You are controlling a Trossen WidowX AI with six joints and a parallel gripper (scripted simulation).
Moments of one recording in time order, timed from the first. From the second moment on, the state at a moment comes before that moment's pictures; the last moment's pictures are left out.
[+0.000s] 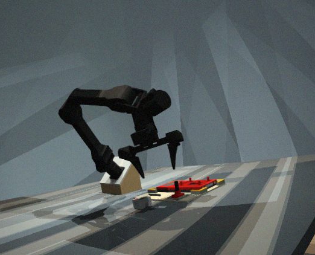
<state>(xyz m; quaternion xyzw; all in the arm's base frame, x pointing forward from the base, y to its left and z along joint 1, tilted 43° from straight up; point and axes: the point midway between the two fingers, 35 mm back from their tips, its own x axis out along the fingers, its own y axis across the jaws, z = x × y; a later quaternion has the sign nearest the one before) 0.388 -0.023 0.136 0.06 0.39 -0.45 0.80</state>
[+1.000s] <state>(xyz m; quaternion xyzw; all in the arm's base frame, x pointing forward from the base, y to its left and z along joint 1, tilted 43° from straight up) 0.320 -0.074 0.104 0.23 0.32 -0.60 0.70</state>
